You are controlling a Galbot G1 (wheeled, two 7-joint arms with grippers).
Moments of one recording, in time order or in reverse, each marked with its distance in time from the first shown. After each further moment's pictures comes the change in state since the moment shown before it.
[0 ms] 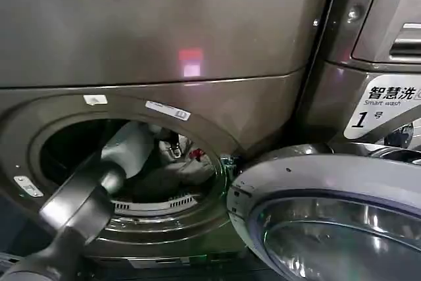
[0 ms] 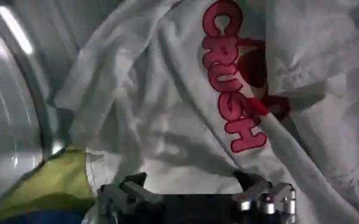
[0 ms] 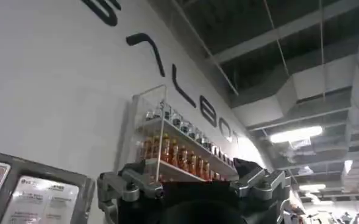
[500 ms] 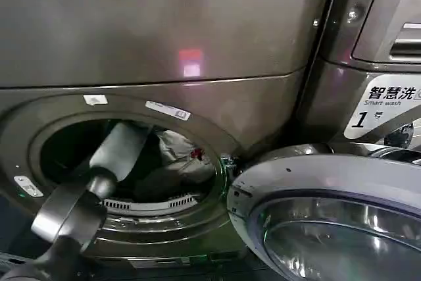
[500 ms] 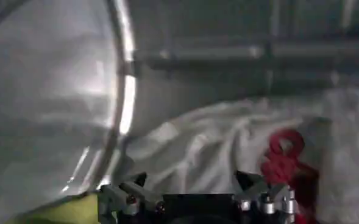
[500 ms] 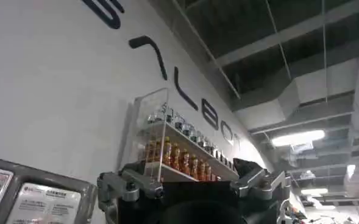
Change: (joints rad) left arm 0.026 0.043 -0.189 -0.091 -0.232 0.021 -0.039; right arm -0.025 -0.019 0.043 -0.009 0.018 -0.009 0.007
